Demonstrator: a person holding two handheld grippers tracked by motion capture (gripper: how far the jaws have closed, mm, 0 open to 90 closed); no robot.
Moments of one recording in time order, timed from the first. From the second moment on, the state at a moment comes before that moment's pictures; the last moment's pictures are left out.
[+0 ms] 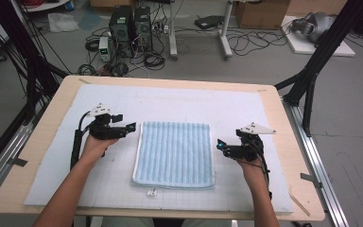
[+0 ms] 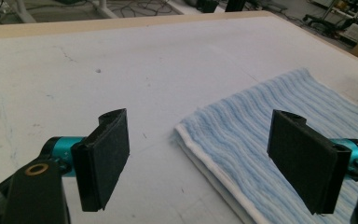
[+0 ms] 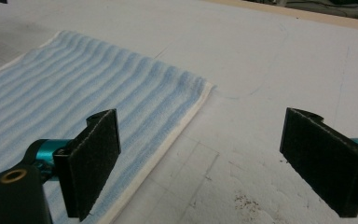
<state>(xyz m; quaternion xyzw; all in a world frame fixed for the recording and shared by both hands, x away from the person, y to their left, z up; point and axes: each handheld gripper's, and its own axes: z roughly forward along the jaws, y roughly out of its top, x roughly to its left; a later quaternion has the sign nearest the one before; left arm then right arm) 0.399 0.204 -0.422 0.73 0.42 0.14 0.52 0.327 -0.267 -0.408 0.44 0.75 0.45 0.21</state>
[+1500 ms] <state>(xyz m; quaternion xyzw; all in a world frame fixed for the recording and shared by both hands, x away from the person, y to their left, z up) 0.438 0.154 -0.452 0.81 0.37 0.13 0.44 0.378 -0.244 -0.428 0.46 0.77 0.40 0.17</state>
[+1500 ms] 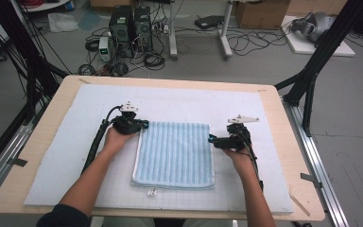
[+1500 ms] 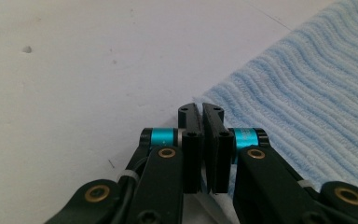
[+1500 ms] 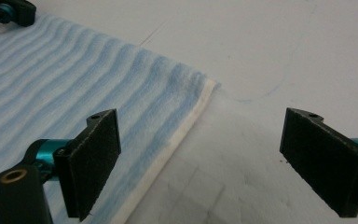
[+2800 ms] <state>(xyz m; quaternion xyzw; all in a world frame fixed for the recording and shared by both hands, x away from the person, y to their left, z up) 0.451 0.175 -0.431 0.74 0.41 0.12 0.53 0.444 -0.202 -0.420 0.44 0.79 0.39 0.19</state>
